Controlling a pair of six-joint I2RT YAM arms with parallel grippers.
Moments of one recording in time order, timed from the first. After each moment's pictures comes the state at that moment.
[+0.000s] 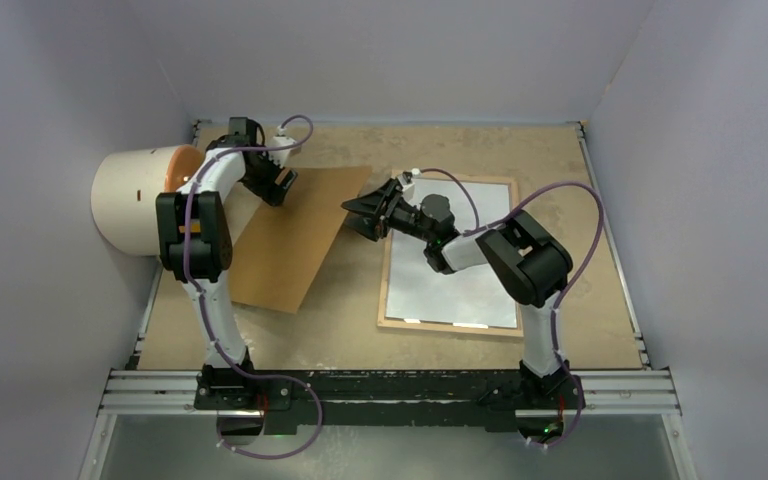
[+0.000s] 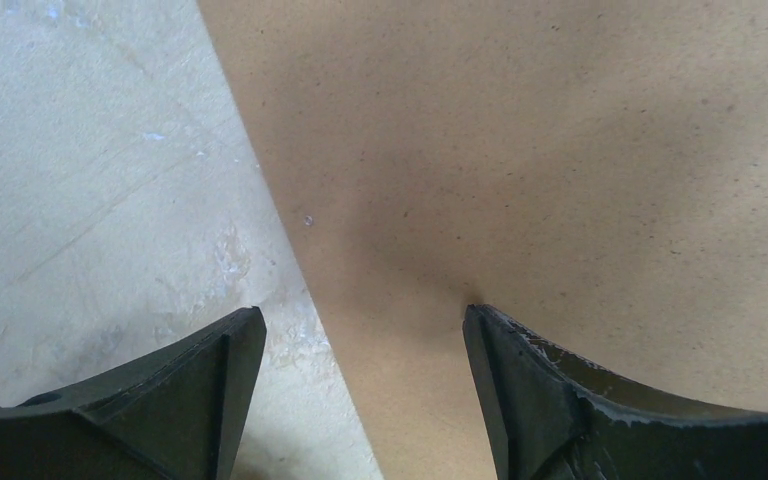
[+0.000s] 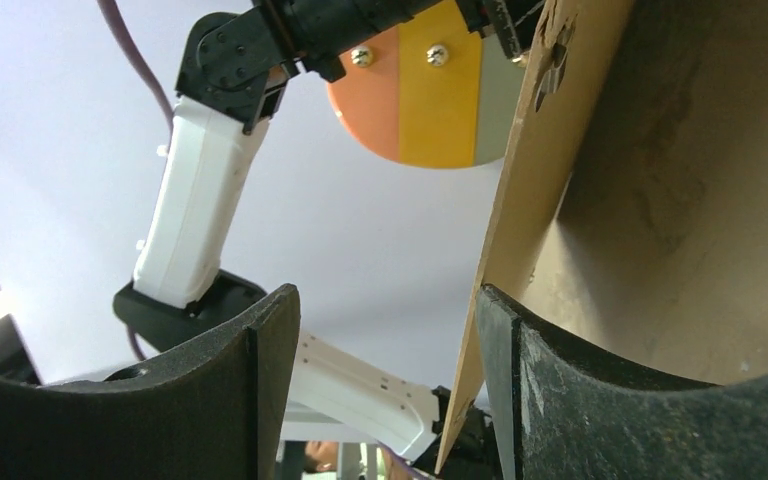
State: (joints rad) left arm 0.02 2.10 1.67 -0.71 0.24 0.63; right arm 0.63 2.02 0.96 1.13 -0.53 1.63
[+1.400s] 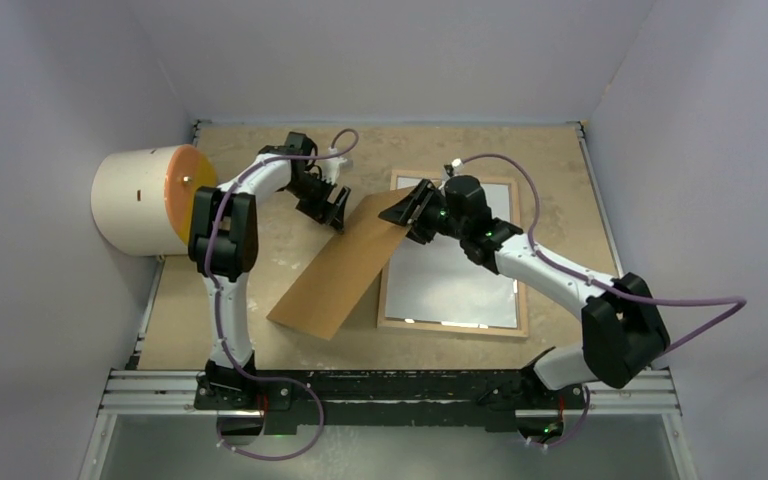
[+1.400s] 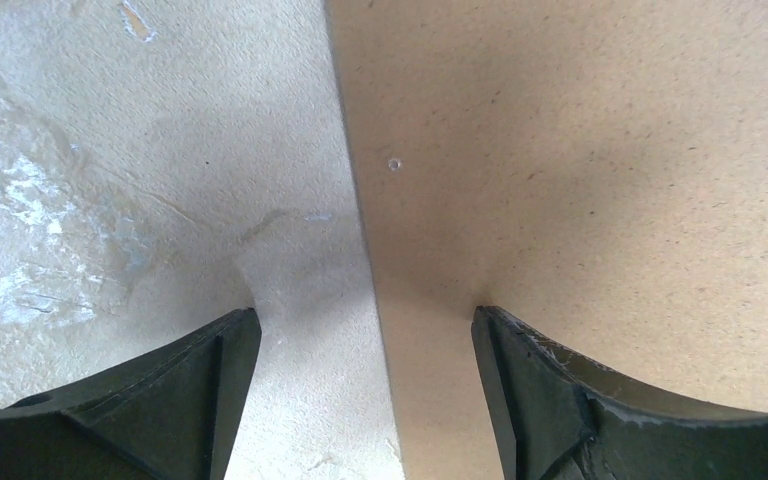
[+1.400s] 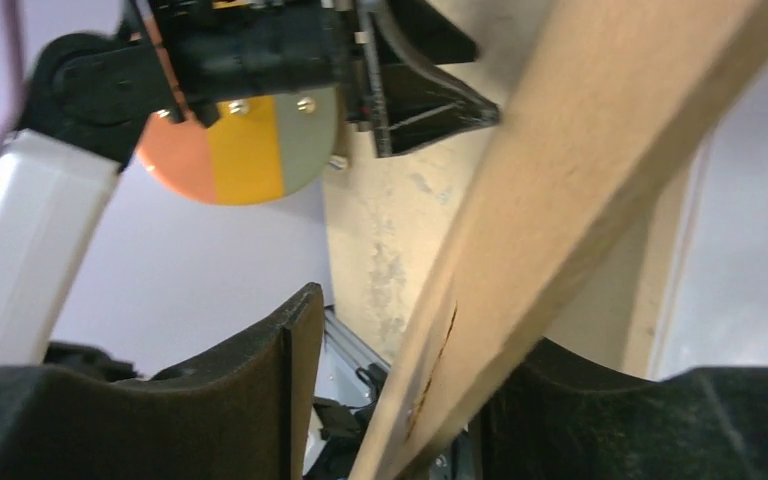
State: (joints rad) left arm -0.21 2.16 1.67 -0.84 0.53 0.35; right arm 0.60 1.43 0.94 0.08 -0.27 1.17
